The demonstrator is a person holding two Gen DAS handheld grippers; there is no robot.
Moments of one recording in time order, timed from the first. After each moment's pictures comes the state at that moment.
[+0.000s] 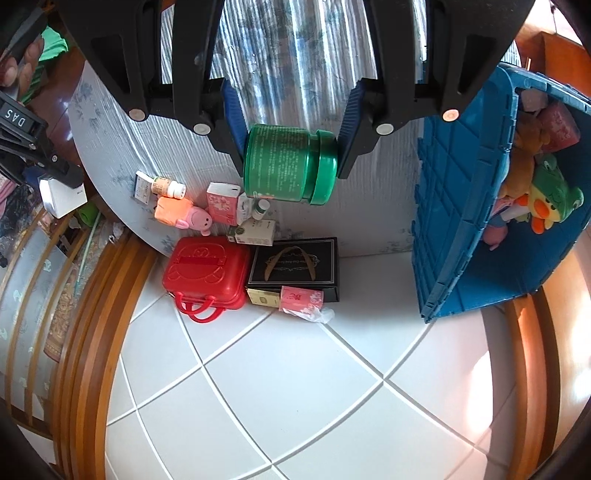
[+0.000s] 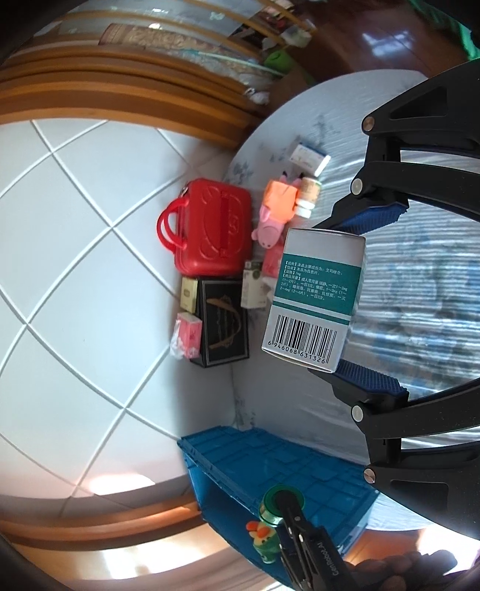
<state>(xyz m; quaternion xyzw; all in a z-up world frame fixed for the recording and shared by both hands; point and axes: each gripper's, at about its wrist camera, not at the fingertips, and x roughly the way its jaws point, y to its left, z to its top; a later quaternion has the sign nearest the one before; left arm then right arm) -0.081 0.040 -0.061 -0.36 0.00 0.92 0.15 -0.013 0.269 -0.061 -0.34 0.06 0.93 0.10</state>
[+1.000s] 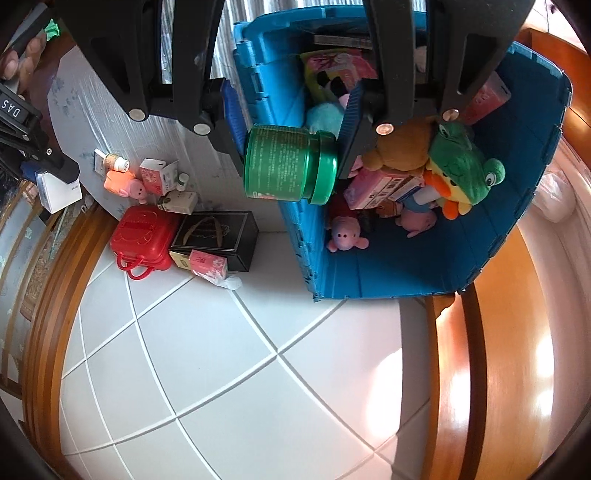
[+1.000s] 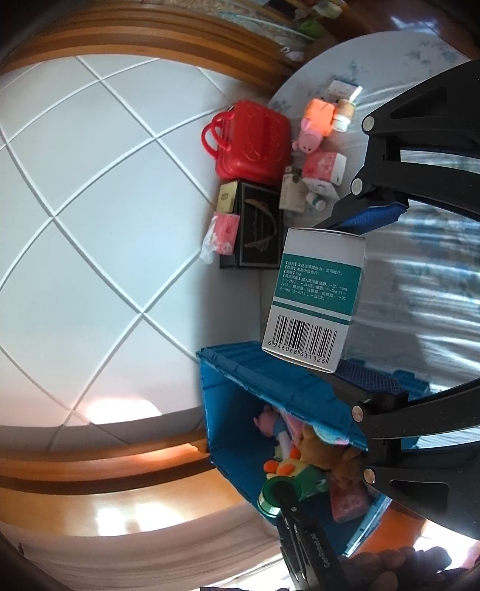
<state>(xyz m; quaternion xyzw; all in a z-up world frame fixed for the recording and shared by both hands) -0.135 -0.218 -0.028 -0.33 -0.03 0.94 0.11 -0.112 0.034 -0.023 -0.30 0.04 0.95 0.04</state>
